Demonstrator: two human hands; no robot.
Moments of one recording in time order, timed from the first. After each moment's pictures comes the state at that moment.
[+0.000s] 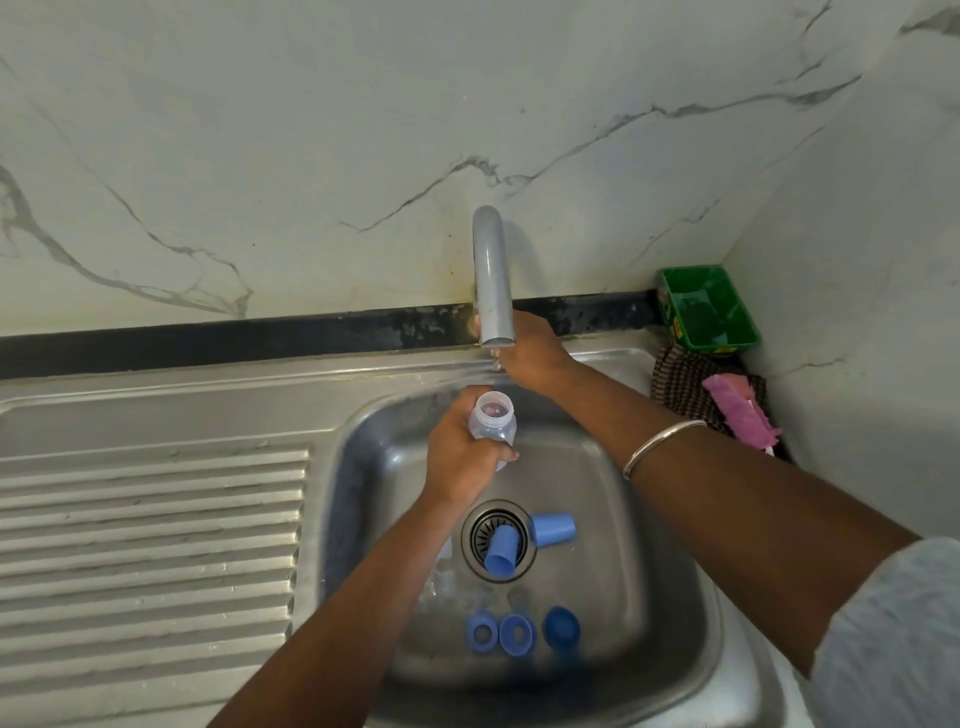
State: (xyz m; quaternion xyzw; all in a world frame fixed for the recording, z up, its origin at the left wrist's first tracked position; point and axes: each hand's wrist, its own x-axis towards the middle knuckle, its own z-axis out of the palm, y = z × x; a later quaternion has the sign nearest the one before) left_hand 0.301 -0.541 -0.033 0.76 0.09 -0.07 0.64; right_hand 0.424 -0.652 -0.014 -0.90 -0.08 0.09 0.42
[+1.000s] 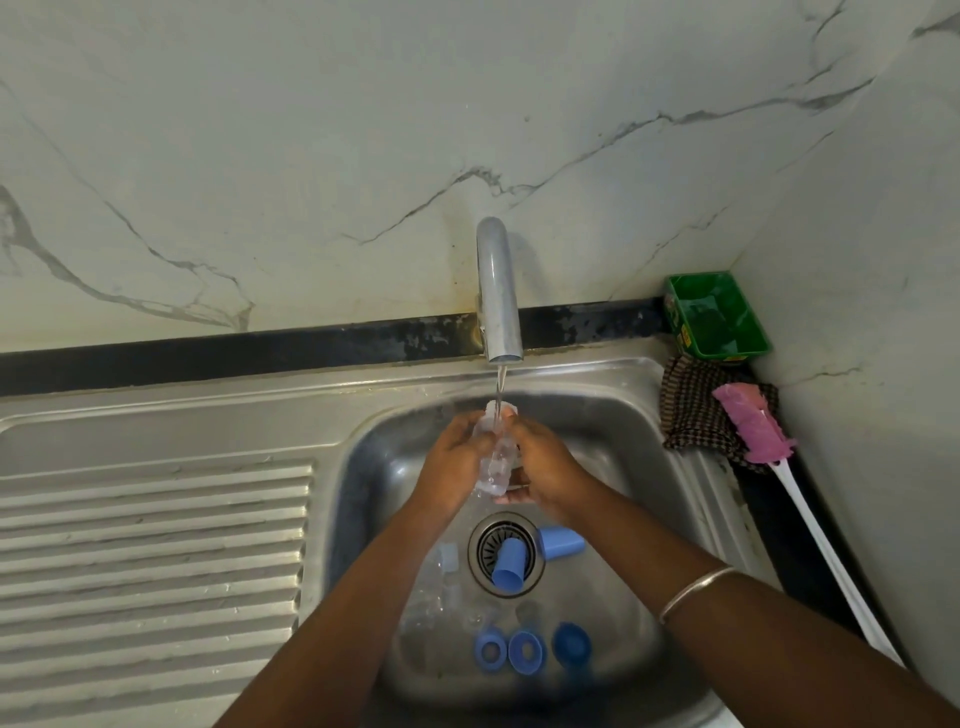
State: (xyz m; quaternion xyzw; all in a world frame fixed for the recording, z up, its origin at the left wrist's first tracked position) left_hand 0.311 -0.524 -0.047 0.73 0.13 -0.15 0.66; right_hand 0.317 -0.651 -0.034 -0.63 0.21 0.30 0.69
